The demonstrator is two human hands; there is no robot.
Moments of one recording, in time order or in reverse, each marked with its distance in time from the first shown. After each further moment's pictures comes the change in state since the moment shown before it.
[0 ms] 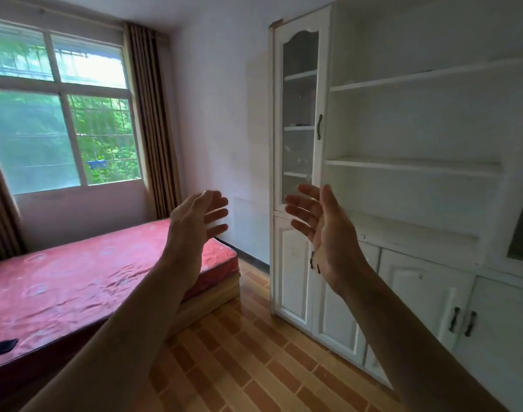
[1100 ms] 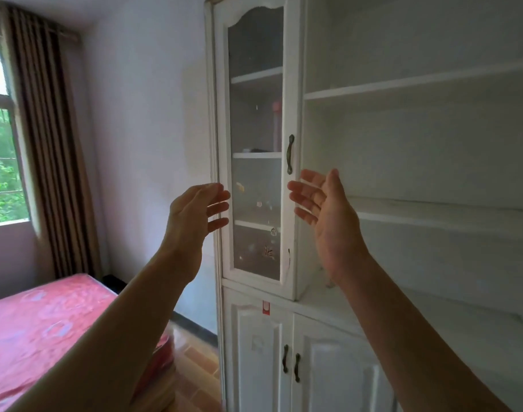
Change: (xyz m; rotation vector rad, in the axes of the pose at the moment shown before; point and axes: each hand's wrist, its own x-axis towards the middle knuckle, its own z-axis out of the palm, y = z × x) left_hand 0.529 -0.215 0.227 -0.096 -0.225 0.049; right_hand 0.539 0.175 -0.127 -0.140 0.191 -0.136
